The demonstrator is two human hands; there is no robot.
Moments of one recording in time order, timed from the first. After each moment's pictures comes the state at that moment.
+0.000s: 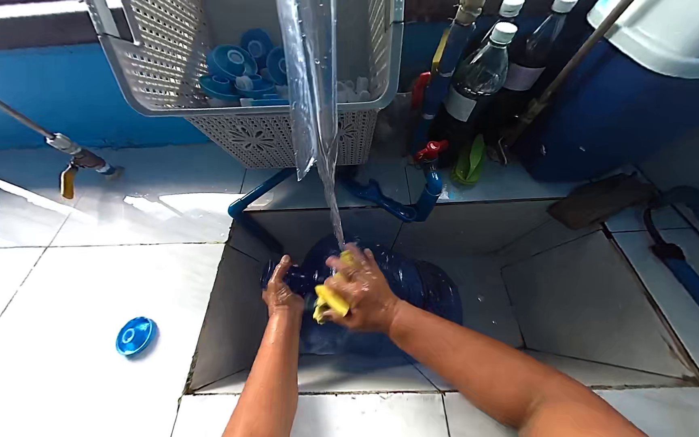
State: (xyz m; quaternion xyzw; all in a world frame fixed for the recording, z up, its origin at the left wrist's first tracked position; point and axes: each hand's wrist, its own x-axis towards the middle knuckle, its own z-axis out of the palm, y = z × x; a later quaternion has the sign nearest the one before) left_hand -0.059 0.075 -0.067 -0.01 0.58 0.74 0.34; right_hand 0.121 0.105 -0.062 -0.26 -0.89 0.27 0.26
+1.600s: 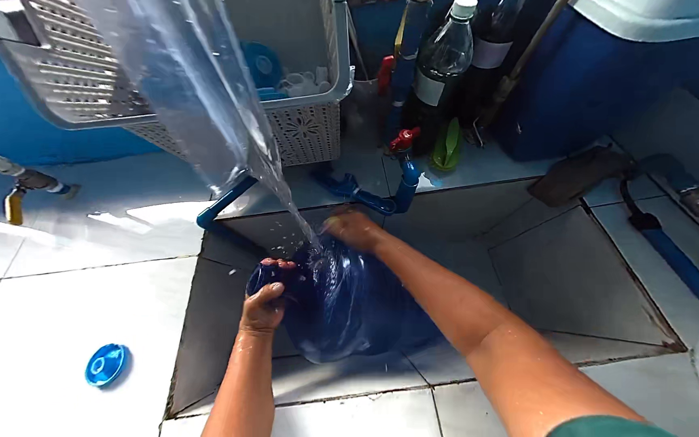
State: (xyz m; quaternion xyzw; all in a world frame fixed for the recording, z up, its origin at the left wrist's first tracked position) left_hand -0.084 0.056 -0.086 0.26 0.38 0.72 0.52; right_hand 0.125 0.206 -0.052 -0.37 -0.79 0.46 0.15
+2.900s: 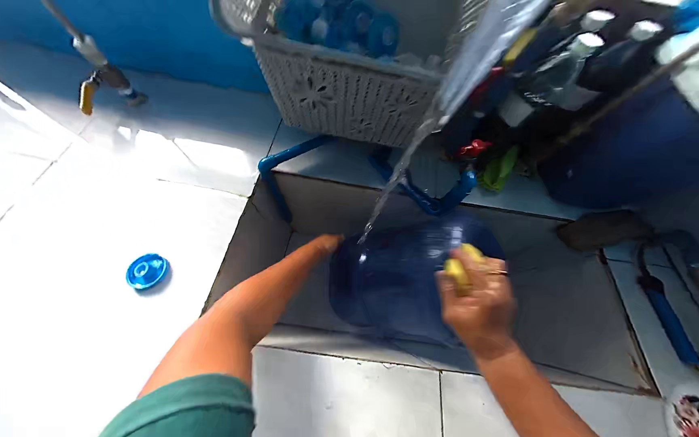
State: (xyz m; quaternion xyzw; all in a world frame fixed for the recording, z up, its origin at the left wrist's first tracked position) left_hand -0.082 0.113 -0.096 0.40 0.72 0.13 0.55; right_hand 0.219 0.060 0.006 -0.49 -0.80 0.03 0.34
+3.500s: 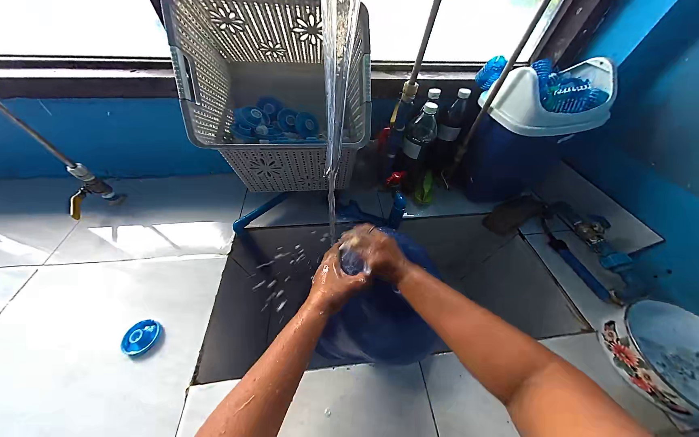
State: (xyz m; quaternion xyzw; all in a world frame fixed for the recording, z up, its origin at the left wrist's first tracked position) left_hand 0.008 0.045 0.040 0.55 0.64 0.35 0.41; right_hand 0.158 0.117 0.041 -0.38 -0.83 0.29 0.28
